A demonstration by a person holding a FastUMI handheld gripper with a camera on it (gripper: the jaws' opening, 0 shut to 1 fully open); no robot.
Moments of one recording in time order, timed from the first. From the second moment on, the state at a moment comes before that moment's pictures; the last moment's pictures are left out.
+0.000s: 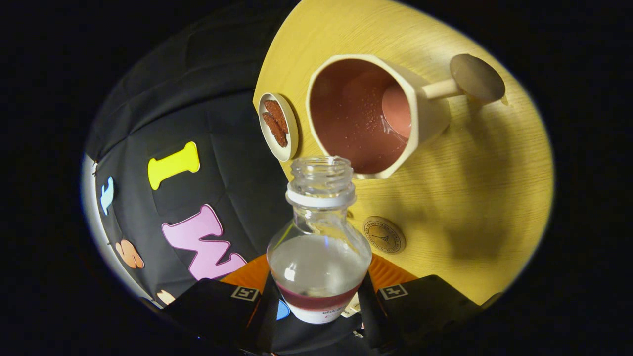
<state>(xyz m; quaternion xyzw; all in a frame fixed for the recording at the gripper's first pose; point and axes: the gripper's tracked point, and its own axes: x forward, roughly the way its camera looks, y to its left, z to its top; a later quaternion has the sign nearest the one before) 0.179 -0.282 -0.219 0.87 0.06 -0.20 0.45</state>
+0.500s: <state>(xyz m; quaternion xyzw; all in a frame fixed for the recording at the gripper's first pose) 0.182 -0.291 -0.211 0.90 0.03 -0.20 0.39</state>
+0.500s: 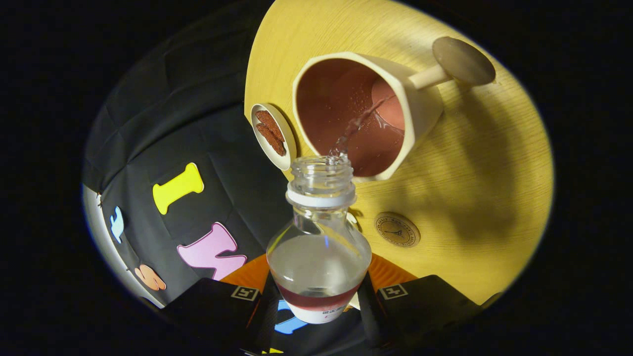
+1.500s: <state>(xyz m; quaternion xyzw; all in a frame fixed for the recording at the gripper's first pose) 0.183 -0.312 -0.199 0.93 -0.03 -0.20 0.30</state>
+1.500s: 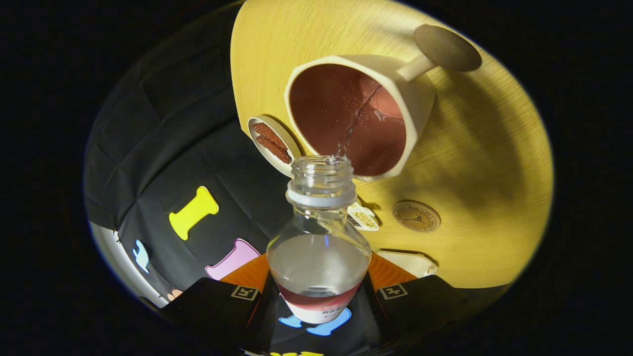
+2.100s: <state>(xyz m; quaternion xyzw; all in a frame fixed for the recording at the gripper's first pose) 0.181 -0.322 -0.195 0.95 -0.05 -0.20 0.24</state>
